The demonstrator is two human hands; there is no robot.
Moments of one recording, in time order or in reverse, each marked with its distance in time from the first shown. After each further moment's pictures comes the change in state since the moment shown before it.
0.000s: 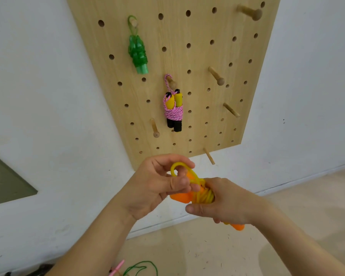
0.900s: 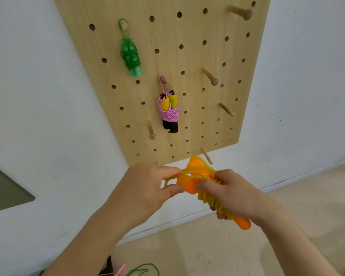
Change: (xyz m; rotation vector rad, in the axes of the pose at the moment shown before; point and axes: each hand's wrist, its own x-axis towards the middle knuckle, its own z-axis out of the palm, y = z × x) left_hand -0.008 0.006 0.003 1.318 0.212 0.181; right_hand -0.010 -0.004 -0.009 0.317 0.199 0.194
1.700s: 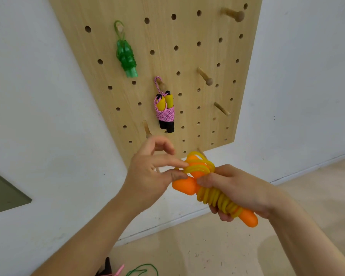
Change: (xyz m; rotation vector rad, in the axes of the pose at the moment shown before) left_hand 0.019 -0.003 0.020 -0.437 0.259 0.196; right_hand -0.024 -0.021 -0.018 0.180 -0.197 0.059
